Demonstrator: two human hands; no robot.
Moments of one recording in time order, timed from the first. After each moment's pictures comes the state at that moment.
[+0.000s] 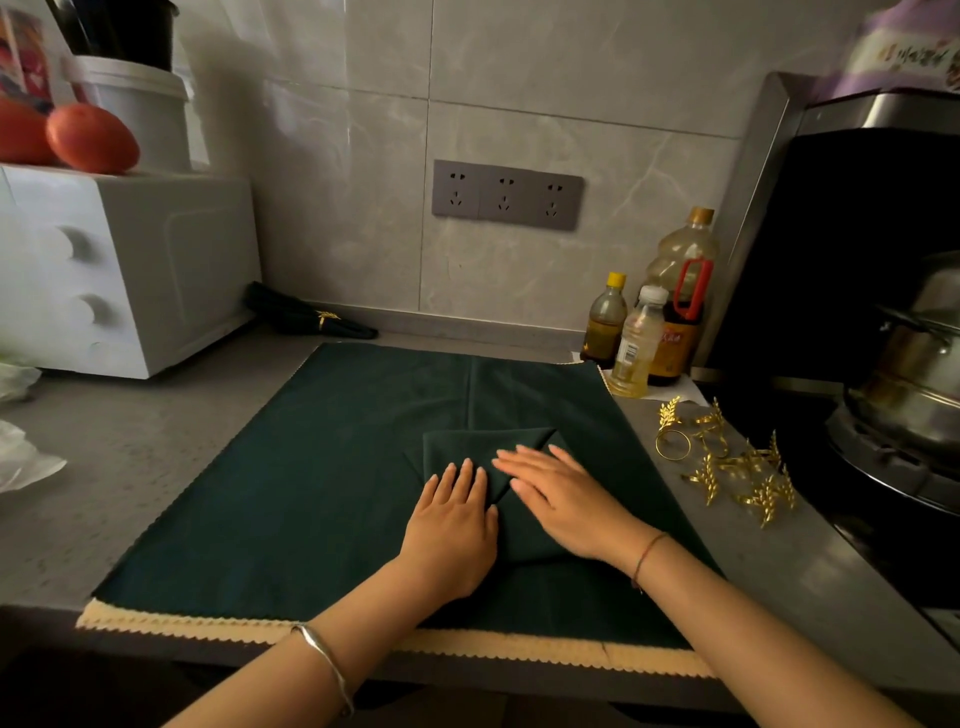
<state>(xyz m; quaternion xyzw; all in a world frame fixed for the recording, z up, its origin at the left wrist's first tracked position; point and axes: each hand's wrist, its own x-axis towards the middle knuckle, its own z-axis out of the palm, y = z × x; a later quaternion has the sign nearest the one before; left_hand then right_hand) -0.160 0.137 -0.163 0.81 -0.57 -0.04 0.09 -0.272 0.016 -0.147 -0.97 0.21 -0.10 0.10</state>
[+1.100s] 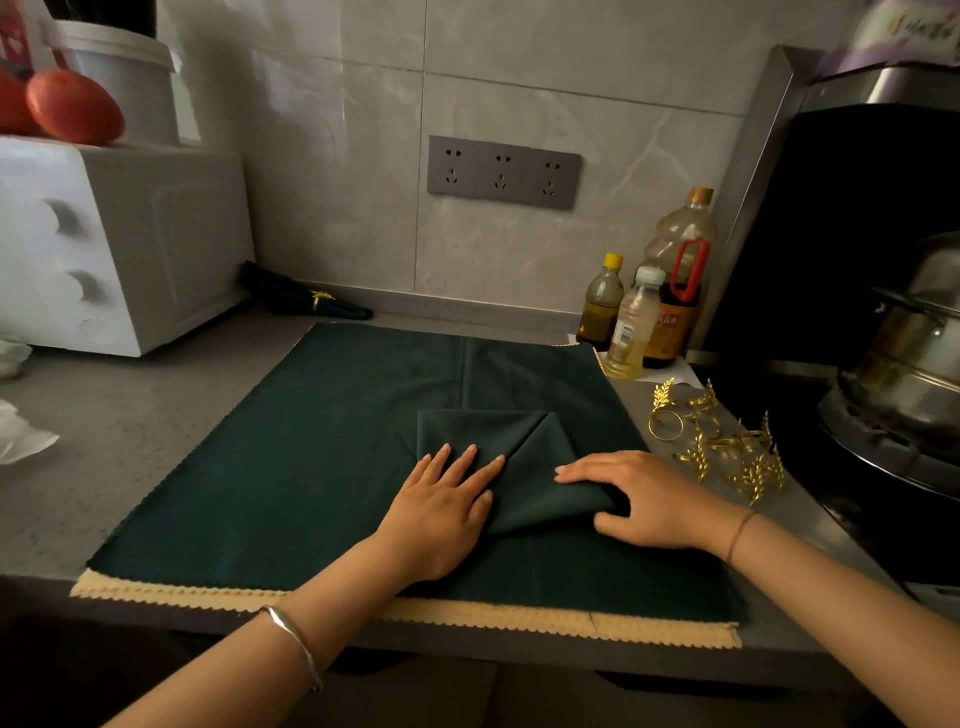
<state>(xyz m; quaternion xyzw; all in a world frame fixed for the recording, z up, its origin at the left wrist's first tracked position) -0.150 0.146 -0.169 0.77 -0.62 -0.05 0.11 -0.349 -0.007 -0.127 -0.98 0.18 -0.03 0.04</state>
